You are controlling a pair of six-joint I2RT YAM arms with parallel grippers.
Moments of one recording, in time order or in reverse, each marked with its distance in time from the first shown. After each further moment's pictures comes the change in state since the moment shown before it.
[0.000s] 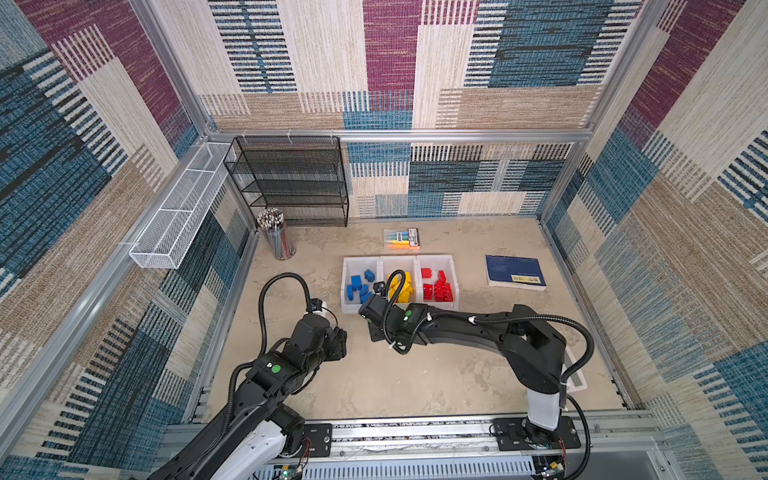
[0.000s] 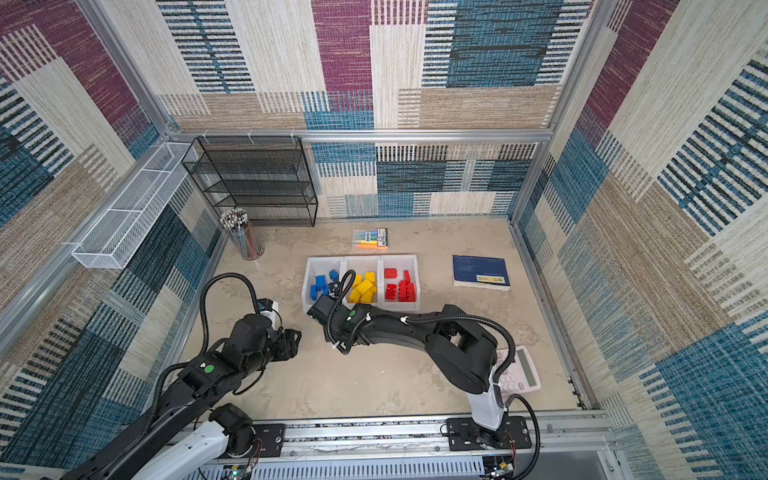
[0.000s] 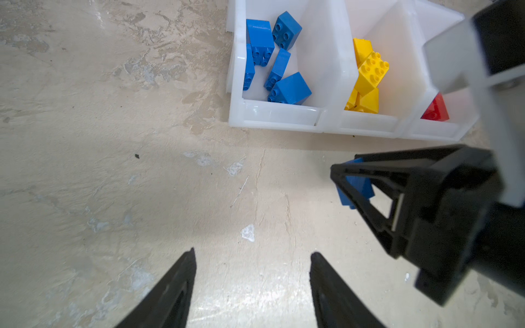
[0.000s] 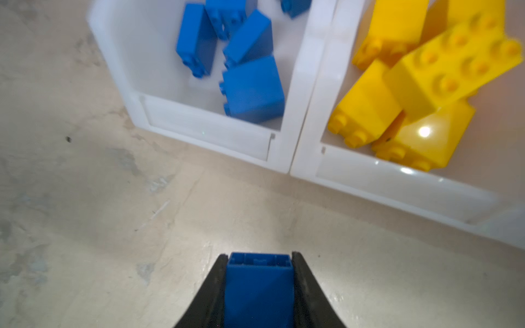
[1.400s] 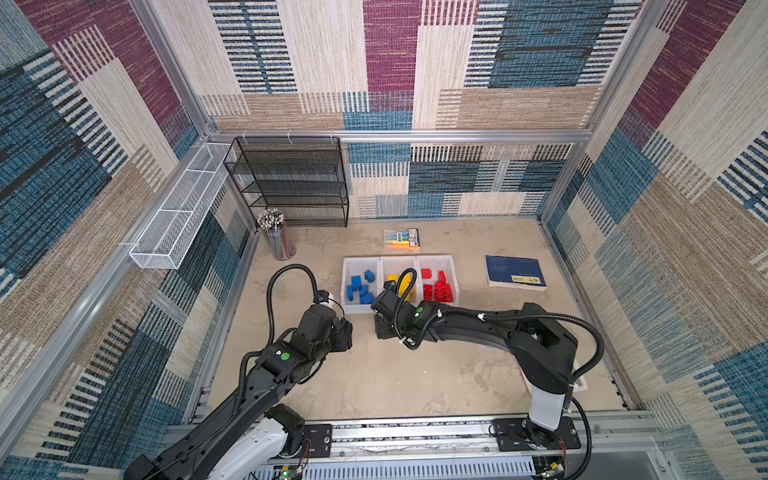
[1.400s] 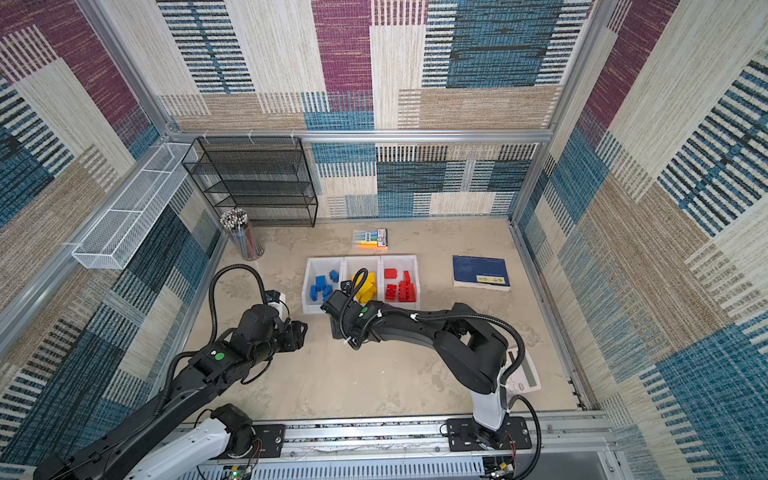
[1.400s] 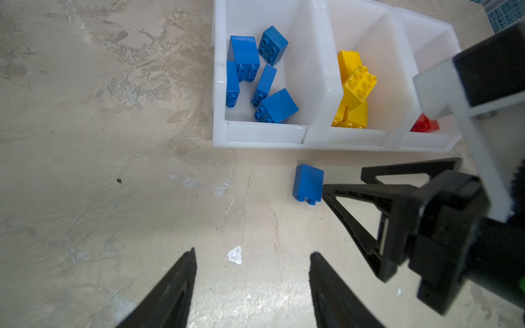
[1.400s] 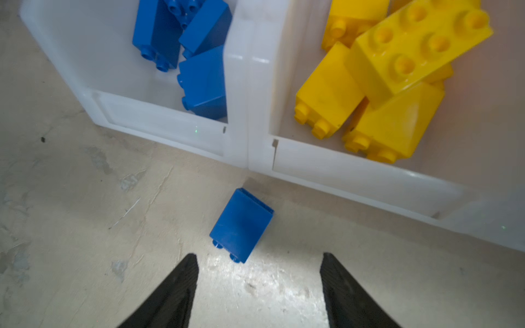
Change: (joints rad) left arm 0.000 0.111 0.041 0.079 0.013 0.010; right arm -0.052 -0.011 -0.098 0.030 -0.065 0.026
